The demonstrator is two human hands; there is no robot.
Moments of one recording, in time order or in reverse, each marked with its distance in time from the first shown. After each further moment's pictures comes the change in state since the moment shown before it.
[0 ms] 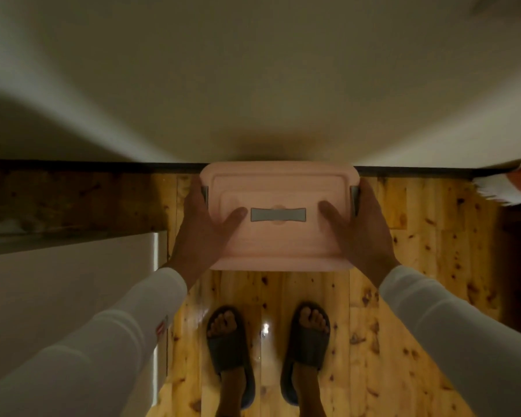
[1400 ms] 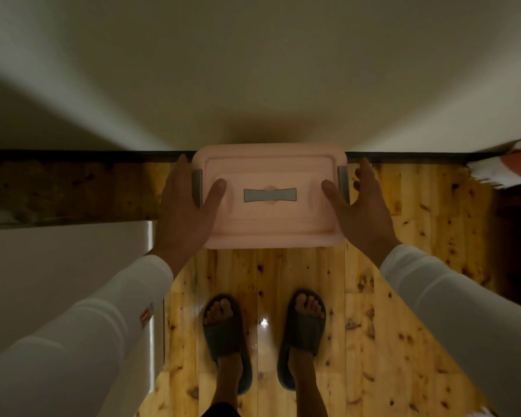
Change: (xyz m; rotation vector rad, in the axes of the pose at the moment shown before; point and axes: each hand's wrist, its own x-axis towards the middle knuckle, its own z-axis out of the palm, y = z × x) left_hand -0.014 -0.002 -0.006 0.113 0.112 0.092; right_hand -0.001 0.023 -0.006 0.012 -0.001 -0.013
